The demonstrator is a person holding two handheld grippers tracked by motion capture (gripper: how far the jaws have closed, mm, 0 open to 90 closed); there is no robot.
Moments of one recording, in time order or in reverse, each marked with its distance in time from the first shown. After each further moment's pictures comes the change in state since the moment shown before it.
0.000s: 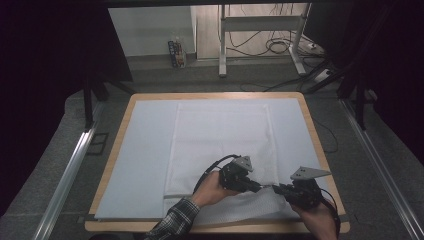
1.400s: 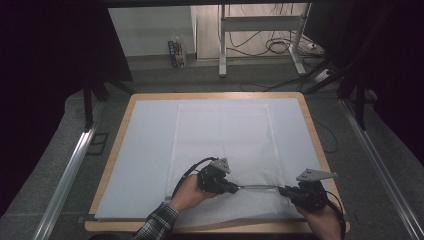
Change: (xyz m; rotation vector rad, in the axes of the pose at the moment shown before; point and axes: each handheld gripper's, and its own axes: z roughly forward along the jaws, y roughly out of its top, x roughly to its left) left arm 0.003 -0.048 -0.039 0.047 0.066 -0.082; right arm -0.009 -0.012 -0.006 0.014 -0.028 0.042
